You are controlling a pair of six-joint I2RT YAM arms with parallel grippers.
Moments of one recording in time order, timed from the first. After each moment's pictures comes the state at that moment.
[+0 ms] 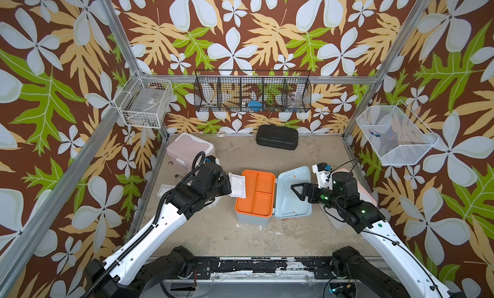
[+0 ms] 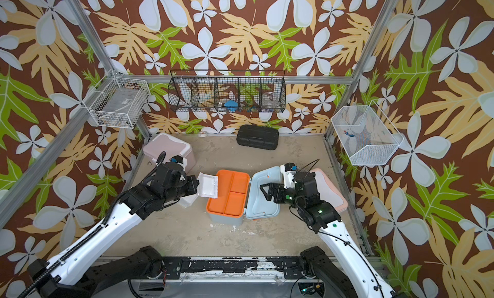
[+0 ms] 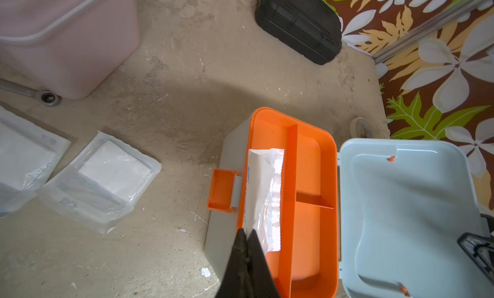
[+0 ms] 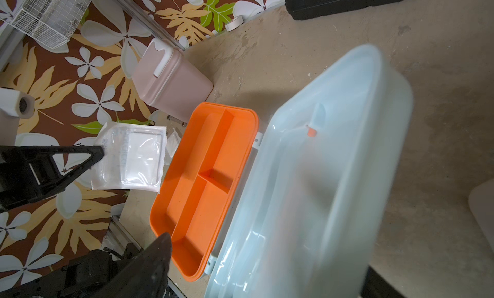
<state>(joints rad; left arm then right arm) -0.56 1.02 1.02 -0.72 -0.07 -0.72 0.33 0.83 0.76 -0.49 -0.37 0.50</state>
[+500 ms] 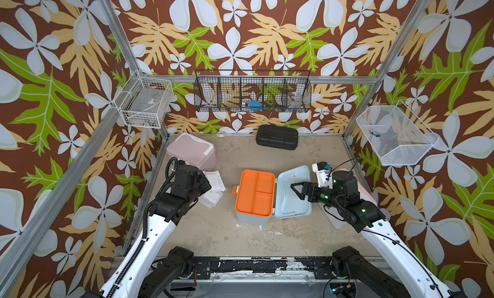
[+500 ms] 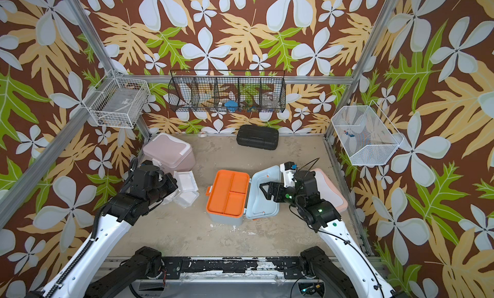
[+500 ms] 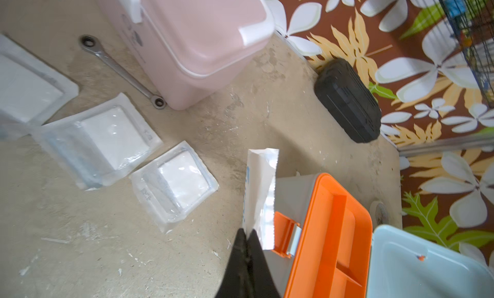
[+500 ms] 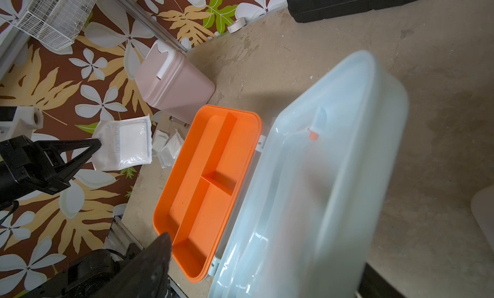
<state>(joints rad) -0.29 0.89 0.92 -0.74 -0.13 -0.86 0.33 0.84 0.77 -0.49 -0.38 0.50</state>
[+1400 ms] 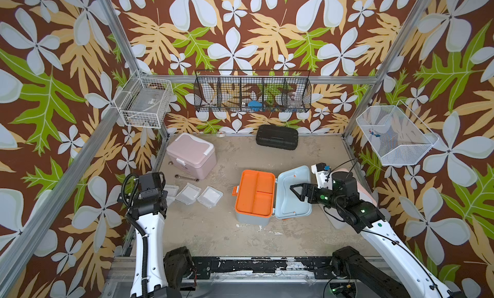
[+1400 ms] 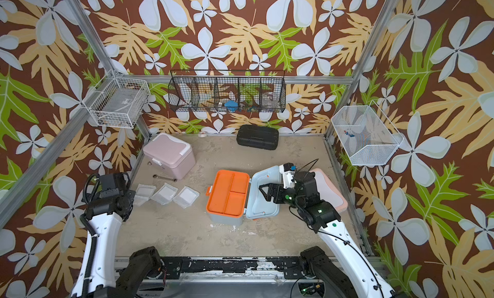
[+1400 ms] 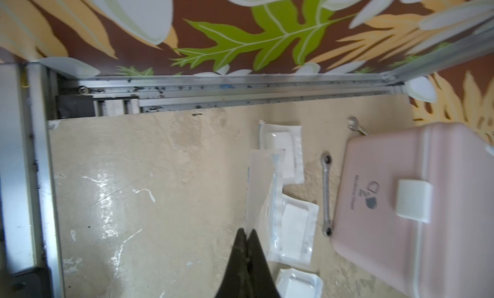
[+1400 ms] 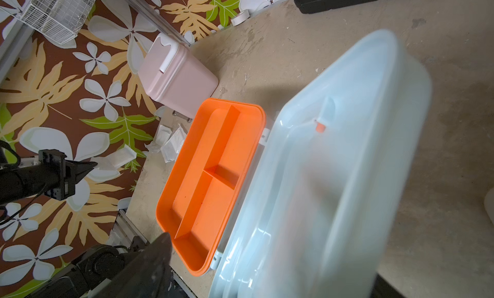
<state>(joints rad) 0.37 0.92 0.85 -0.93 -0.33 -1.08 0.33 0.84 0.75 -0.49 -0.41 0.50</state>
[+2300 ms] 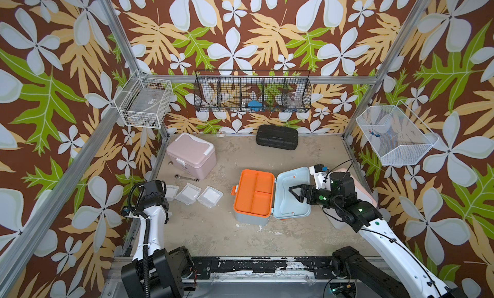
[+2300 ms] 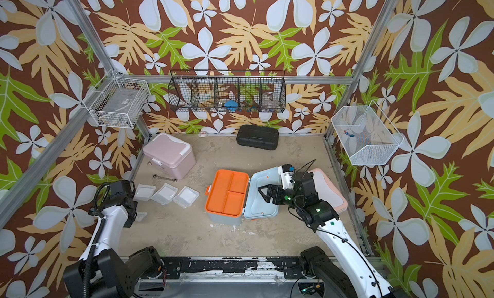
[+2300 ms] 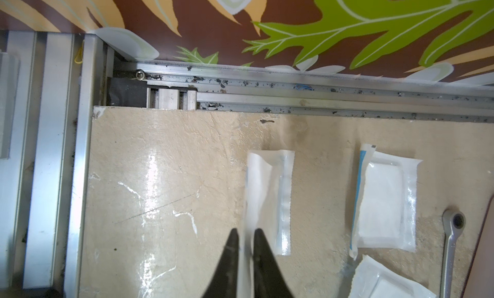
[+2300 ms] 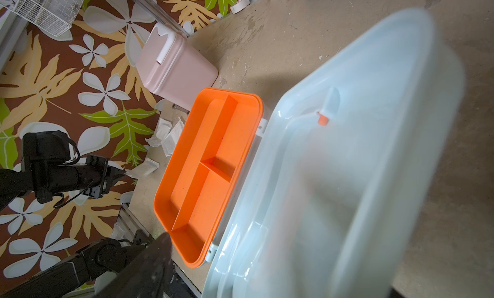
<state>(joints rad) 0.43 1.06 0.67 -0.78 -0.44 -1.12 0.33 0.86 0.74 -0.48 -0.43 0.51</state>
